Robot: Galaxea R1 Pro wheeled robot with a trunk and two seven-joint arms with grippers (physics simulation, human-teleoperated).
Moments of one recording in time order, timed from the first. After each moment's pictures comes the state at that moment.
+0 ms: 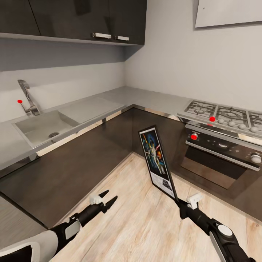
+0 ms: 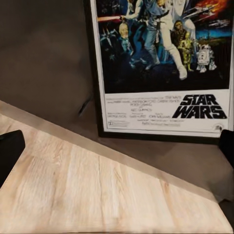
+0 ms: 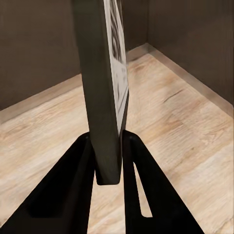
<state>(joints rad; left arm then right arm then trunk) -0.74 0.10 -1.34 -0.14 1.75 -0.56 -1.05 -0.22 -0.15 -0.11 -1.17 0.01 0.07 0.54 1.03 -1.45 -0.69</state>
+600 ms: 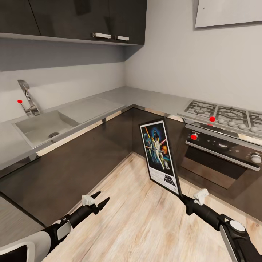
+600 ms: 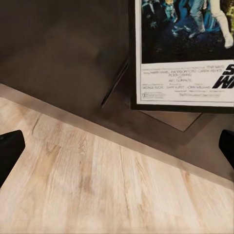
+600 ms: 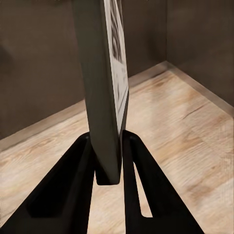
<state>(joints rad) -0.74 0.14 -1.35 -0.07 1.75 -0.56 -1.08 -0.27 -0.16 -0.27 -1.17 0.01 0.08 0.80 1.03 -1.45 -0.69</state>
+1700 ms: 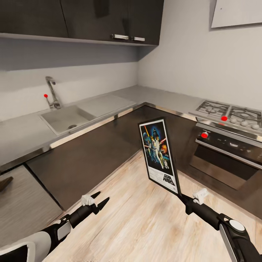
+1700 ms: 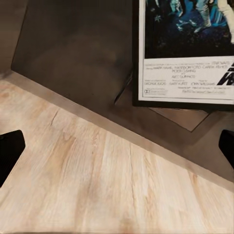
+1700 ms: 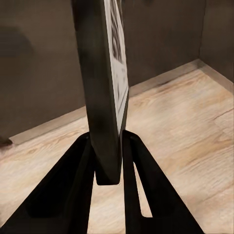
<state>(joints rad) -0.74 0.14 -1.35 -0.06 1.75 -0.55 -1.07 -0.27 -0.15 -0.28 -1.18 0.01 0.09 0.82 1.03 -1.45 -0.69</state>
